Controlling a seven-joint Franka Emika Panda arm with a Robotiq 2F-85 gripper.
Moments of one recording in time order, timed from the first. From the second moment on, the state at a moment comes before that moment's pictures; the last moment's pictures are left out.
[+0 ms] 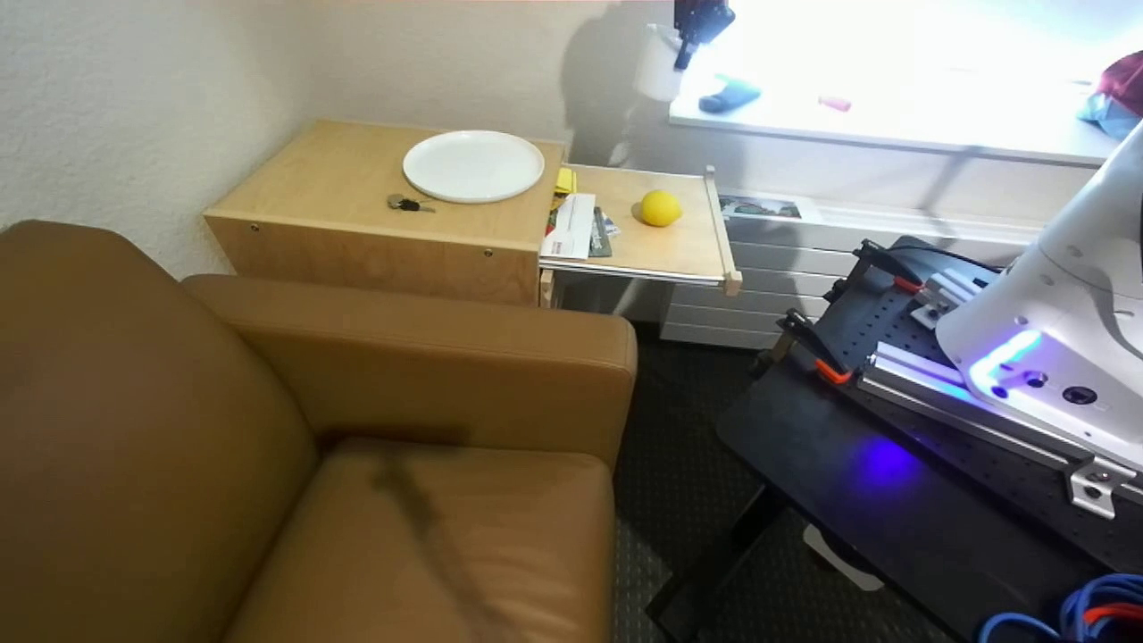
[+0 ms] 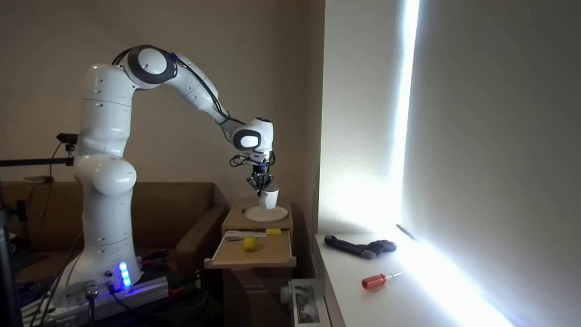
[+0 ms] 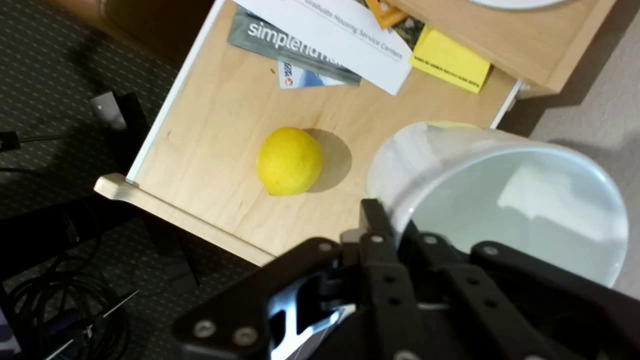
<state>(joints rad) -0.03 0.13 -0.13 -2.22 0.33 2.42 1.53</state>
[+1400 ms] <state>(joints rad) -0.30 0.62 -0.43 -1.69 0.25 2.40 1.98</state>
